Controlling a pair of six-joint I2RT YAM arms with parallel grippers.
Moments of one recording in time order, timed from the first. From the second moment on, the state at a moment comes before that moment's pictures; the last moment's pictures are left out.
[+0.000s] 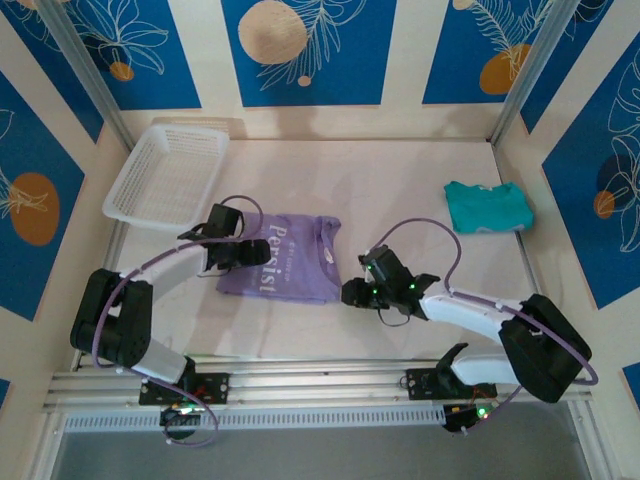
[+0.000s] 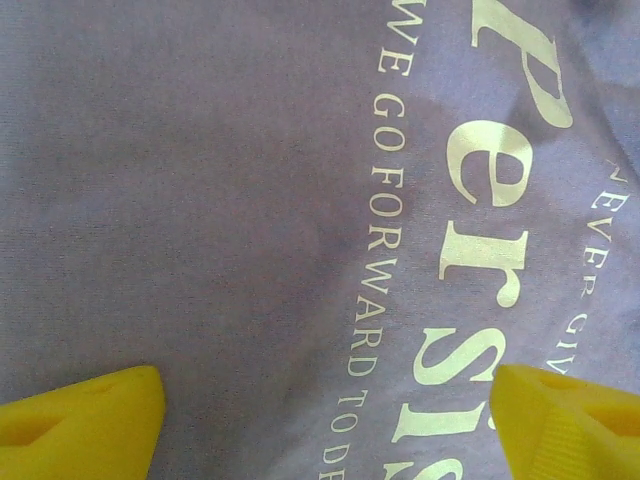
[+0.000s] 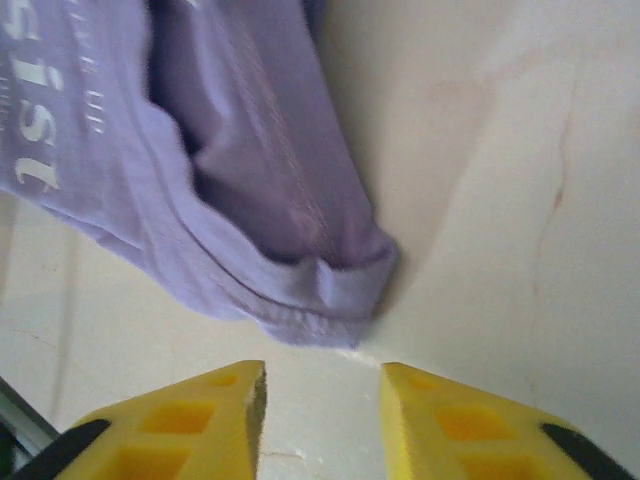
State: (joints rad) left arm -0.33 1.50 0.83 -0.39 0.13 -0.41; right arm 0.70 1.25 0.53 -0.19 -0.19 0.72
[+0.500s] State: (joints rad) left arm -0.33 1.47 0.83 -0.40 0.14 -0.41; right arm 0.61 1.77 1.05 -0.15 -0.14 0.45
